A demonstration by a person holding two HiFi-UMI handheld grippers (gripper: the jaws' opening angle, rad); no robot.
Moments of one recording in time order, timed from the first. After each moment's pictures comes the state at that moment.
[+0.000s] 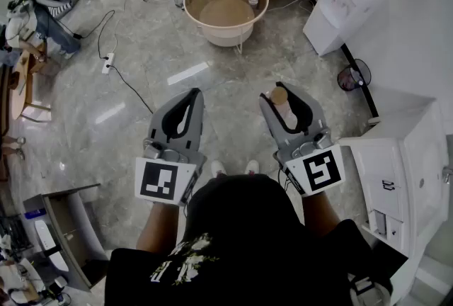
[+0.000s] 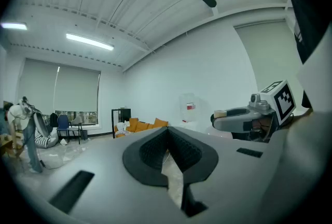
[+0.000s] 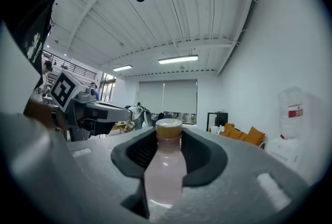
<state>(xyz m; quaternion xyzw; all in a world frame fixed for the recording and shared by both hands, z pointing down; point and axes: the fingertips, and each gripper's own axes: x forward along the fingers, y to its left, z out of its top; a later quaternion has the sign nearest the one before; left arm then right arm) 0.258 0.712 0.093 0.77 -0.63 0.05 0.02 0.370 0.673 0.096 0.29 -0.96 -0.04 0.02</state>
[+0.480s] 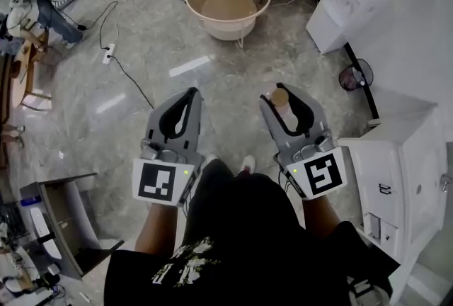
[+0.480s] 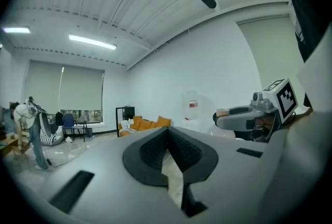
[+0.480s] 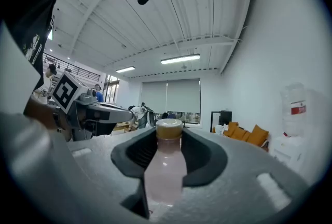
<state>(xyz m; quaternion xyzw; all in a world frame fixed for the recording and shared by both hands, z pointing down) 0.287 0.710 0.105 0.76 -0.65 0.06 0.02 0.401 0.671 0.106 0.27 -0.96 -0.03 0.02</state>
